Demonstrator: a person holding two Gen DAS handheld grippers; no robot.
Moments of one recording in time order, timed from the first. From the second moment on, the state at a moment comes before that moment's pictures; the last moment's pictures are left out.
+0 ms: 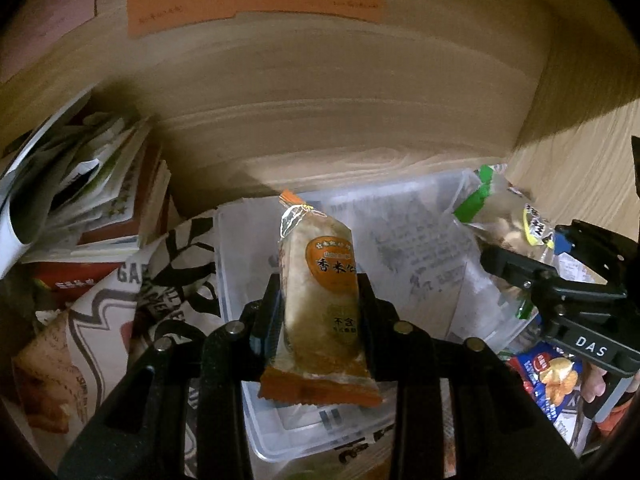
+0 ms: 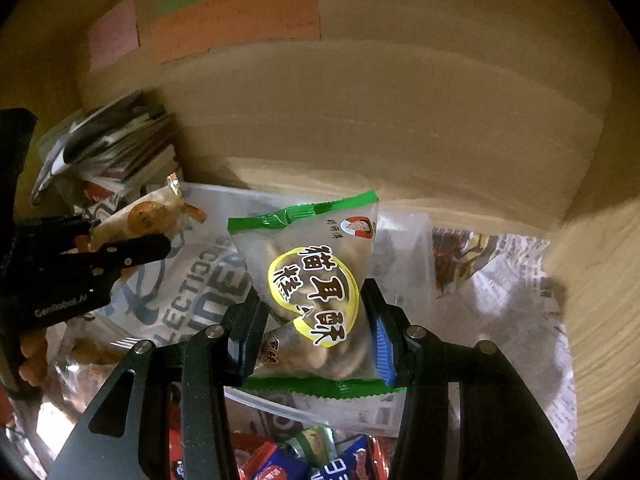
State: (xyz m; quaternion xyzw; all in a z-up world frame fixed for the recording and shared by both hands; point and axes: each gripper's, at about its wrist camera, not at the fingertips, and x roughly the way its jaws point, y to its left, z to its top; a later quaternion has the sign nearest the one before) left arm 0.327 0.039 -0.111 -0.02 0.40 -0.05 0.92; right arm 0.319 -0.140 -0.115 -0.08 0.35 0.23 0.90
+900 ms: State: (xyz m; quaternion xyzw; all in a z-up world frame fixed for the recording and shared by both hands) left arm 0.241 0.048 -0.068 -0.02 0.31 -0.03 0.95; right arm 0.243 -0.156 -0.070 -0.09 0.26 0.22 0.94
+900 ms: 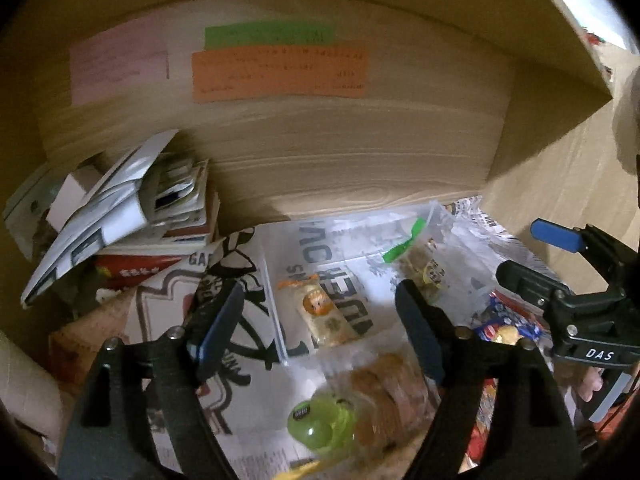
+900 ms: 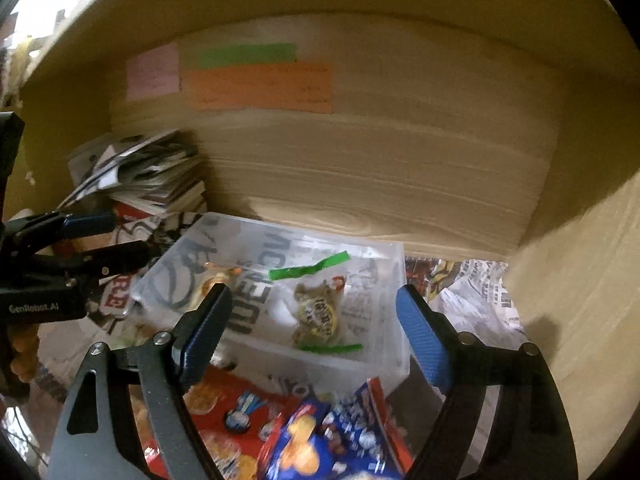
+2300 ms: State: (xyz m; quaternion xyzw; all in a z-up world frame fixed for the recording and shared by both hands) left arm 0.183 0.017 -0.151 -0.08 0.39 -0.07 0.91; right arm 0.221 -0.187 -0.142 -0.06 0.34 0.18 0.92
